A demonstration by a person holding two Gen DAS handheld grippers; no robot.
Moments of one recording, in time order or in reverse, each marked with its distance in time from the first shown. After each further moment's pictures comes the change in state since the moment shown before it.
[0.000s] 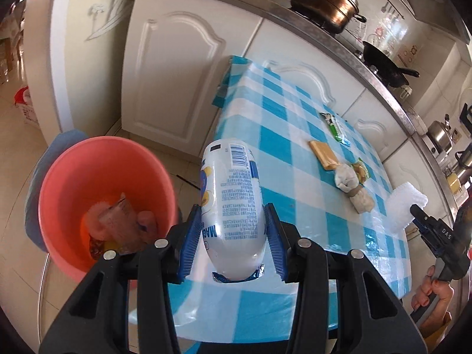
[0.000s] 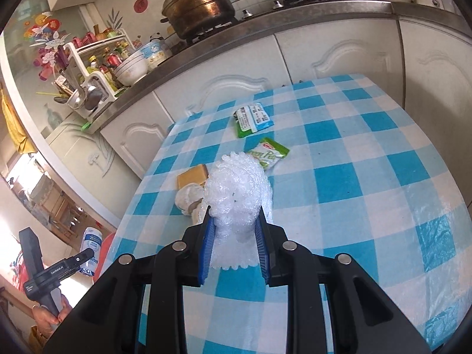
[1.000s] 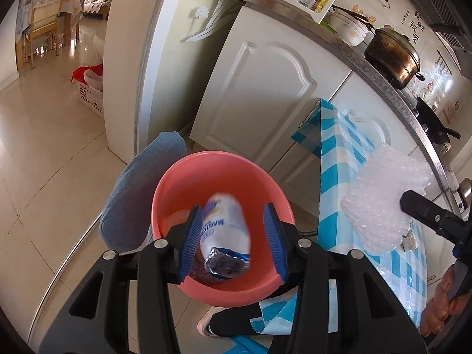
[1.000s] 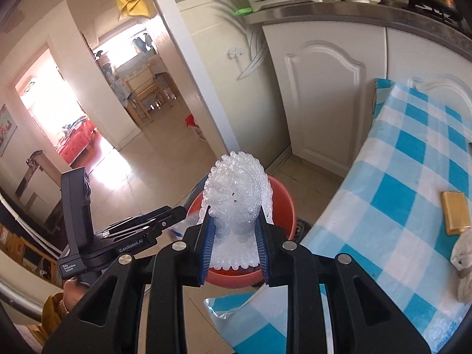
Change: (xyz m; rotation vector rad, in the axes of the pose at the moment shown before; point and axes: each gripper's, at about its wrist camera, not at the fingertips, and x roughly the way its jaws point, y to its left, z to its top) left arm -0.043 0.132 0.003 -0.205 -0.120 0.157; right arm 0.131 0.307 -0.051 -0.512 0.363 0.415
